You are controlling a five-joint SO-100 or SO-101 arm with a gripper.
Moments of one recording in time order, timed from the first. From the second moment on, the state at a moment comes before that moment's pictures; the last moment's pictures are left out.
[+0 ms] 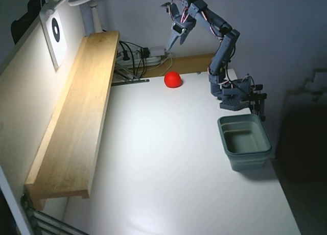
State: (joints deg) arm 70.5 112.9 75.1 99.4 -90.1
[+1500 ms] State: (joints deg) arm 72.6 86.5 56.1 93.9 -90.1
